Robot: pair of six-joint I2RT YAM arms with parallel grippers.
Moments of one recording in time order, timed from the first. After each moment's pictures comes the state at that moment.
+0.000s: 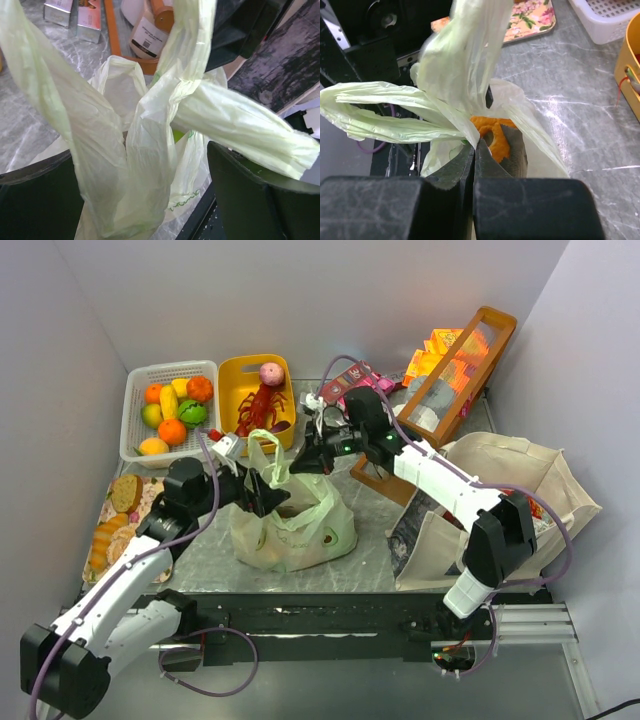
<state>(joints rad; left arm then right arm) -0.40 0.90 0.67 0.02 0.55 -0.34 0.60 1.63 1.41 -0.27 -0.93 -0.13</state>
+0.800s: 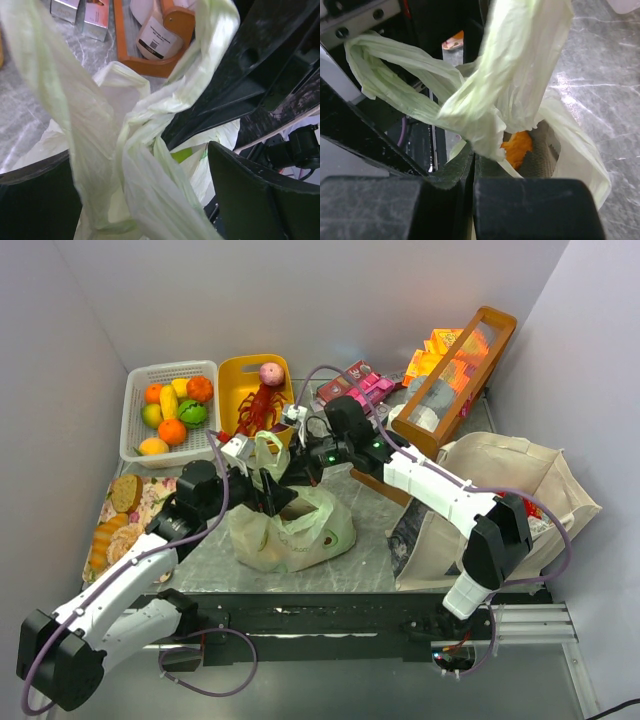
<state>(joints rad) -0.50 0.92 0.65 0.05 0.39 -0.38 0.71 1.64 1.44 -0.36 -0.77 -0.03</state>
